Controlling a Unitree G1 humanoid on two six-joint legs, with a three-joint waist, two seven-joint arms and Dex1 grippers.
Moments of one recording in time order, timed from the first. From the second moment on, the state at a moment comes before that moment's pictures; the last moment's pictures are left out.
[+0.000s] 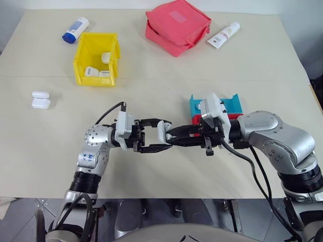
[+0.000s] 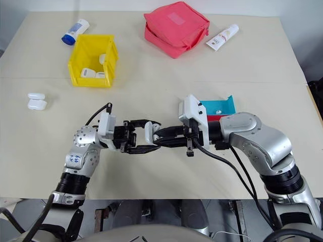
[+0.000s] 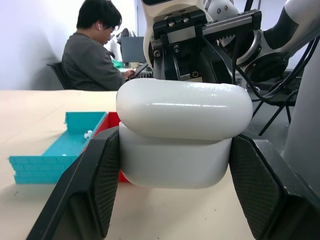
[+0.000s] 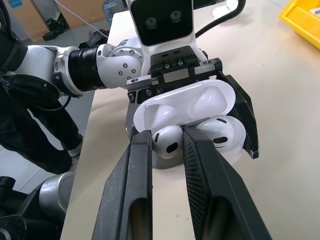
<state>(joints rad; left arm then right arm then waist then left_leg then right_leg) -0.37 0.32 -0.07 0.08 -0.48 -0.04 -1.29 -0.51 -0.70 0.19 -0.46 0.75 0.78 0.97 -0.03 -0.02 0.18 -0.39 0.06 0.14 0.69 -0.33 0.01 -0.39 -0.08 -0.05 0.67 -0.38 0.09</state>
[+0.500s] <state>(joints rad) -0.37 0.33 -0.02 0.07 -0.51 -0.05 -1.30 -0.52 -0.72 0.17 -0.45 0.72 0.78 0.96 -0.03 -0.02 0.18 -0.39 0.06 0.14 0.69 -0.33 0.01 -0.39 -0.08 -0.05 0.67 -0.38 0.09</state>
